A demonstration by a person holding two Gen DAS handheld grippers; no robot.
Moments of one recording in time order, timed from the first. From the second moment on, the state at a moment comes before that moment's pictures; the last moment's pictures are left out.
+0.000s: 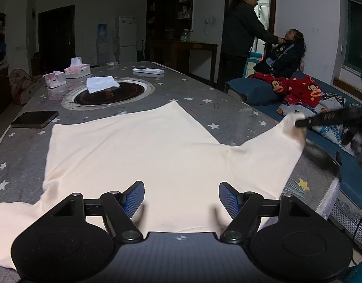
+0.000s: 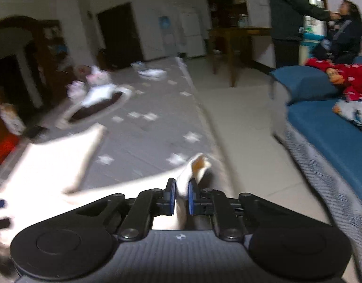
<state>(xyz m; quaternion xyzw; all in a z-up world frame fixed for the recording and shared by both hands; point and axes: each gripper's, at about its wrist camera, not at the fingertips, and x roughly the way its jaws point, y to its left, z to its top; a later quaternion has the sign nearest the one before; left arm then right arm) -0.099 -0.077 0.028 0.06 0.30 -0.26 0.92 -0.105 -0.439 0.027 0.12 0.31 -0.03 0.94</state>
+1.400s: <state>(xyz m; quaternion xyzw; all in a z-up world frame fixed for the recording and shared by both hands) -0.106 -0.003 0.027 0.01 0.28 -0.21 0.94 -0.085 -0.264 0.031 -0.06 0.39 0.26 0.88</state>
